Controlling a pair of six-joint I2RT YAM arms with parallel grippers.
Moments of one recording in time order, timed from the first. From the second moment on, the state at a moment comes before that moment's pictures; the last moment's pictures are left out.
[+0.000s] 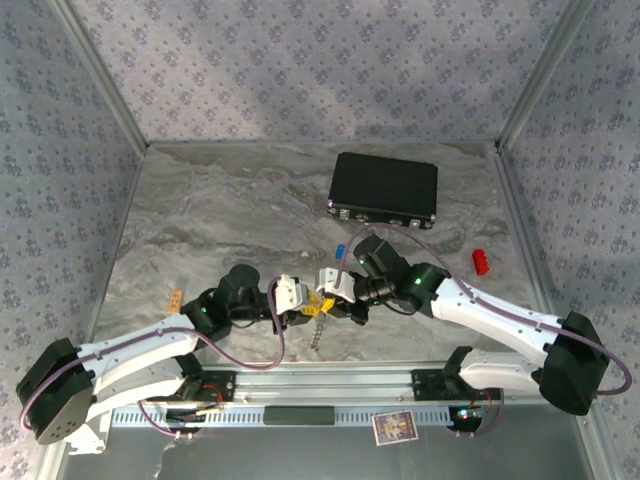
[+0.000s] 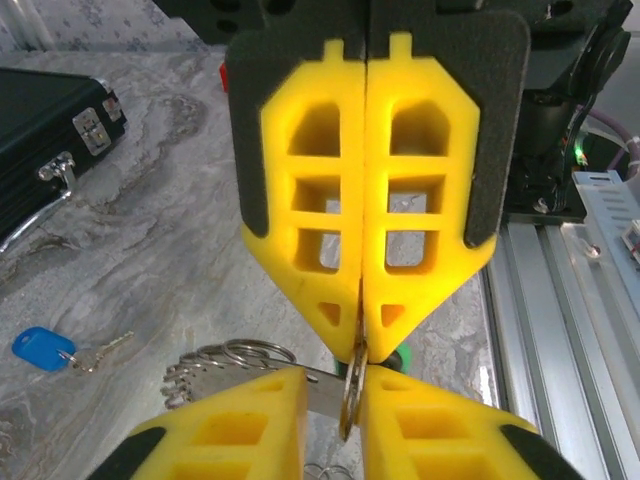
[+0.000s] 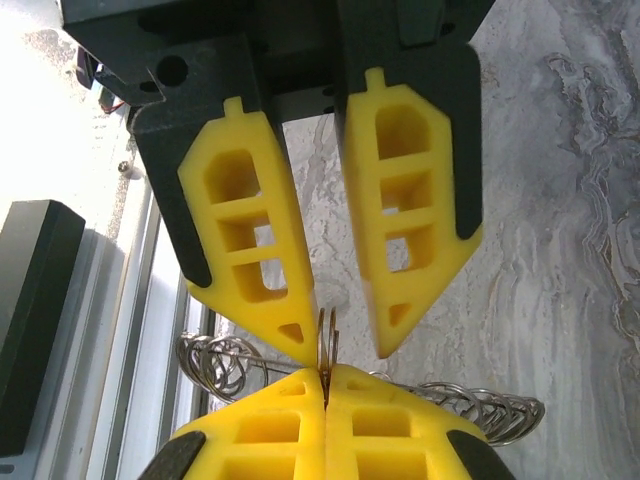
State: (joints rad) left arm -0.90 0.95 0.38 0.17 0.50 0.24; right arm 0.90 1.16 0.81 -0.45 -0.52 -0.46
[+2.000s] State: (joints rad) left arm -0.90 0.95 0.30 0.34 0.50 0.18; right arm 0.87 1.02 0.62 -0.25 -0.49 -0.30
